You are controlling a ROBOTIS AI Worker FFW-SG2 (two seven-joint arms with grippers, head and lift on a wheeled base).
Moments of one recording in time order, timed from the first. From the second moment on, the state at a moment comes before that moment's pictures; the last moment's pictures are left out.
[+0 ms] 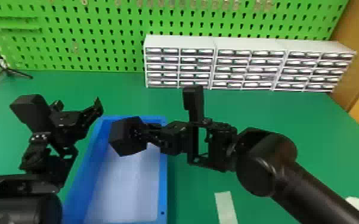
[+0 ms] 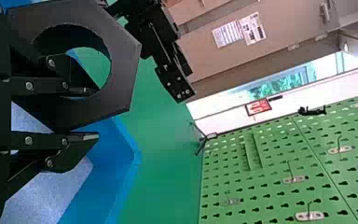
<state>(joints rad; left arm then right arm) 0.01 0.11 0.03 -1.76 0.25 0.12 -0.01 -0.51 -0.37 0.76 -1.63 -0.86 0.48 0.22</state>
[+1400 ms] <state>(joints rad) 0.01 0.11 0.03 -1.76 0.25 0.12 -0.01 -0.50 -0.36 0.75 -1.62 -0.86 0.49 0.22</state>
